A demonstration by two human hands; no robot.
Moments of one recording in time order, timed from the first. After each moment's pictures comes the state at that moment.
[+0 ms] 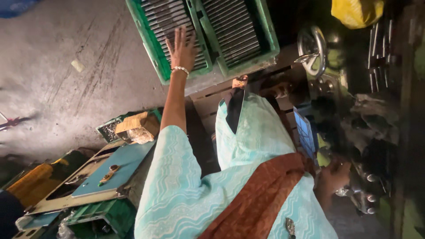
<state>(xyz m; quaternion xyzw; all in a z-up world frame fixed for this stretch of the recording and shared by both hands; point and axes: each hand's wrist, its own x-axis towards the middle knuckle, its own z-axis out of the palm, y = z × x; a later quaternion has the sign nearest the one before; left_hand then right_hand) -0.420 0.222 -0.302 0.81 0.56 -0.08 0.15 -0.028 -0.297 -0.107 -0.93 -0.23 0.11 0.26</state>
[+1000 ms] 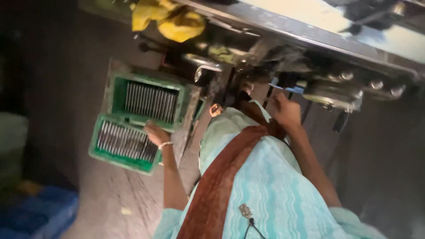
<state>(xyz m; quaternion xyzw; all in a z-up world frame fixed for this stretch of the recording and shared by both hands) -0.292 0.165 -0.261 0.68 0.68 0.11 0.26 -0.031 -0.261 -0.116 -0.93 -0.19 0.10 0.29</state>
